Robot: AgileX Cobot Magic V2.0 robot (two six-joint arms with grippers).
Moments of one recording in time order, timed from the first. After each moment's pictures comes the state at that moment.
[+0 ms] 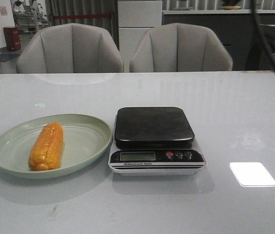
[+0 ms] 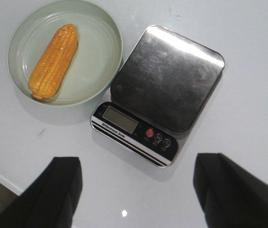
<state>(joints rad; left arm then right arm) -0.51 0.03 -0.37 0.25 0.59 -0.32 0.57 1.24 -1.21 0.04 0.89 0.11</state>
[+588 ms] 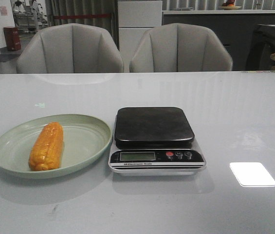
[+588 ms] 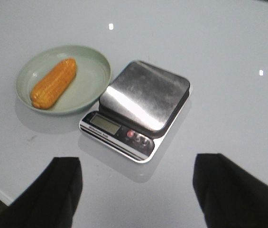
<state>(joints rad) -0.51 0.03 -0.37 0.25 0.59 -0.32 0.57 0.50 -0.53 -0.04 0.49 0.11</state>
